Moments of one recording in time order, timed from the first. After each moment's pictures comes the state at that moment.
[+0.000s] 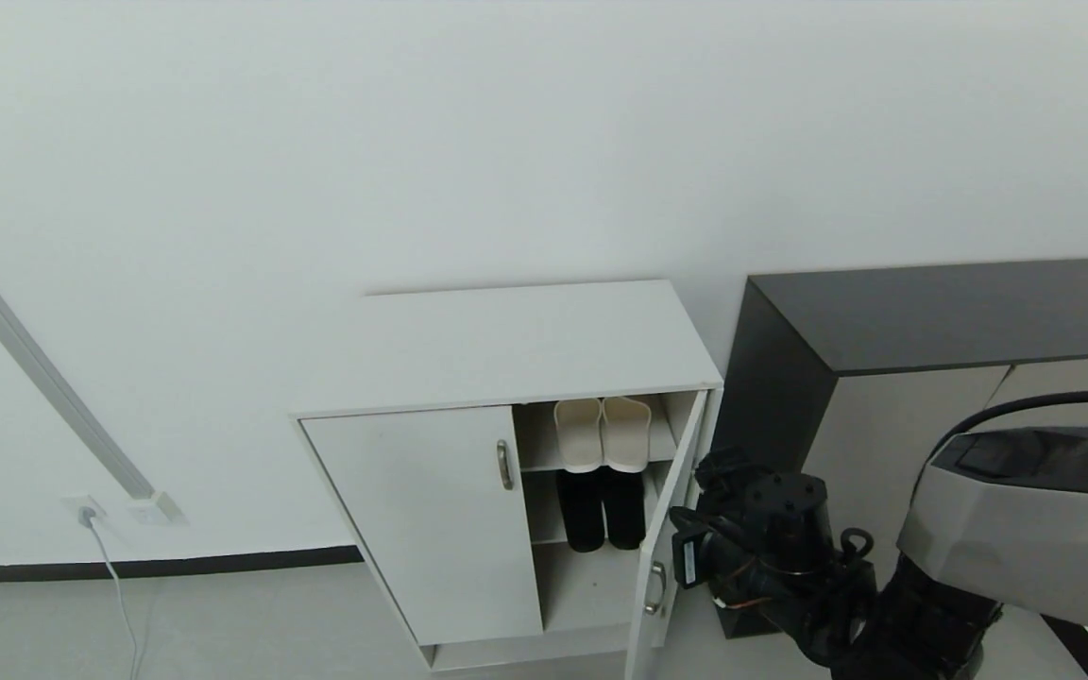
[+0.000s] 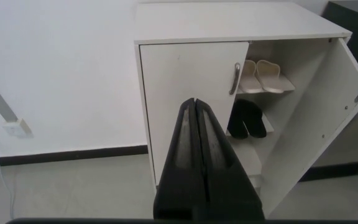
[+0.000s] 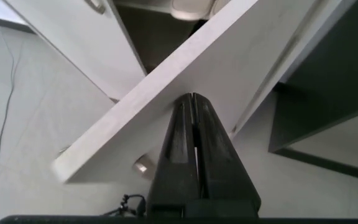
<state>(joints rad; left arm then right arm) 0.00 0.00 0.00 0.00 0.02 -0.01 0.67 2.23 -0.65 -1.25 -0.20 0.16</state>
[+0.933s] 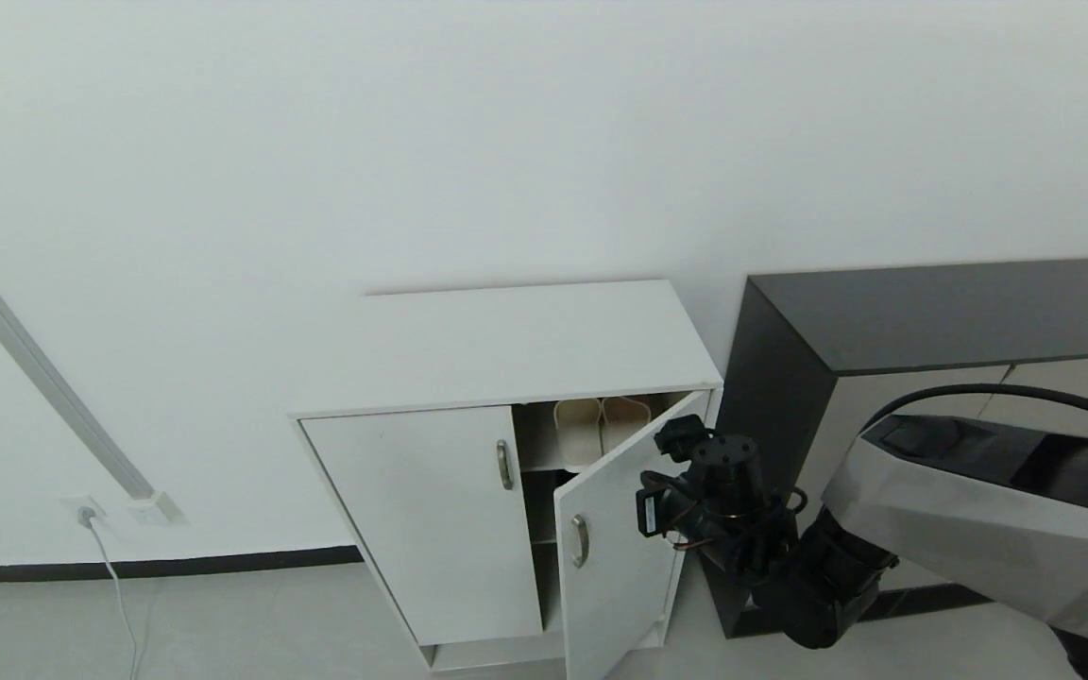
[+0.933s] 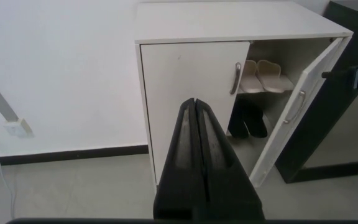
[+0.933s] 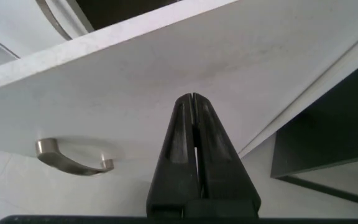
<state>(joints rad) 0.00 0.00 0.00 0.00 0.02 -0.01 0.63 2.38 -1.01 -1.08 -0.19 0.14</state>
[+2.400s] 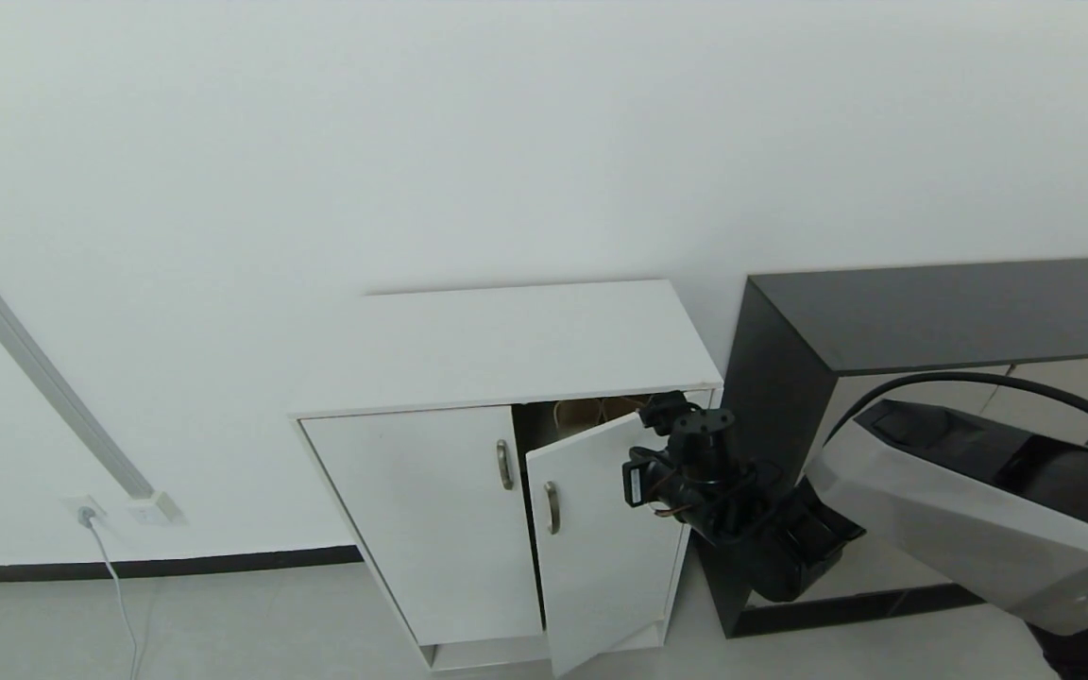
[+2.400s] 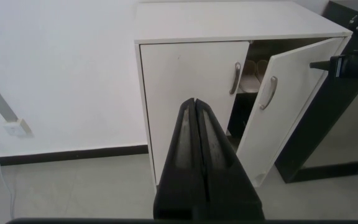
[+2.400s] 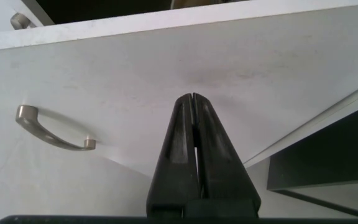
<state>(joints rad) 0.00 0.00 0.00 0.00 0.02 -0.01 0.62 2.43 -1.21 -0.94 -0.19 0.12</state>
